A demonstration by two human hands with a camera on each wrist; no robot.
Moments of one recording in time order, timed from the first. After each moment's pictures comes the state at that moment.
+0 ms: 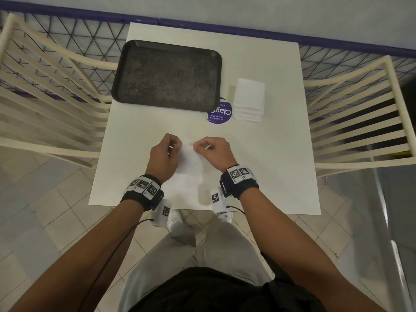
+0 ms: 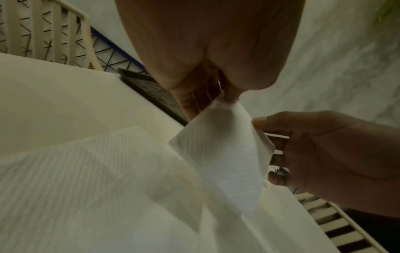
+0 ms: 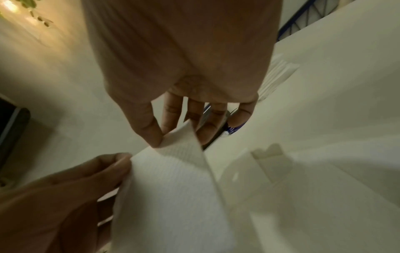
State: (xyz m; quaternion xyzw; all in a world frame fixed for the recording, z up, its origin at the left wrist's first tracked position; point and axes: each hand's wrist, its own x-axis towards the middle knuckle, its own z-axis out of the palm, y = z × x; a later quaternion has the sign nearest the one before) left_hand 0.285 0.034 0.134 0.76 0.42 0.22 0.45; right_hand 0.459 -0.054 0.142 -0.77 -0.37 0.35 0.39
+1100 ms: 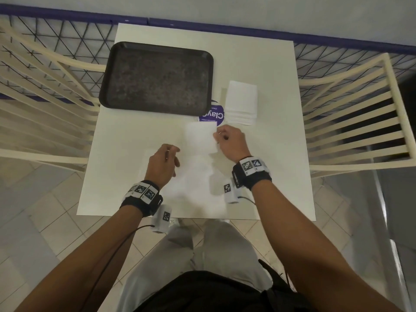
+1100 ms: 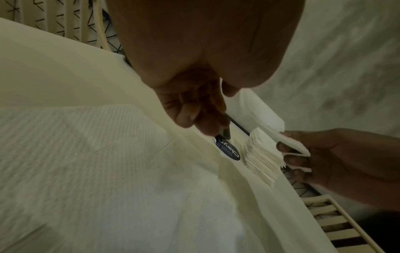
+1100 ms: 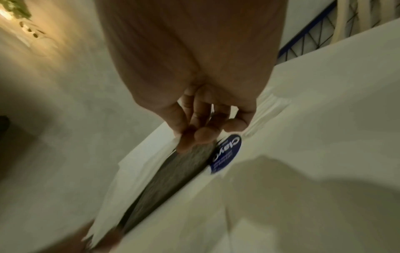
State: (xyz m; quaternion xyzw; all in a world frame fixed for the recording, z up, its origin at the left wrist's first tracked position) left_hand 0.317 0.029 0.125 0.70 0.48 0.14 0.51; right_hand 0.545 -0.051 0.143 -0.83 -0.33 0.29 0.35
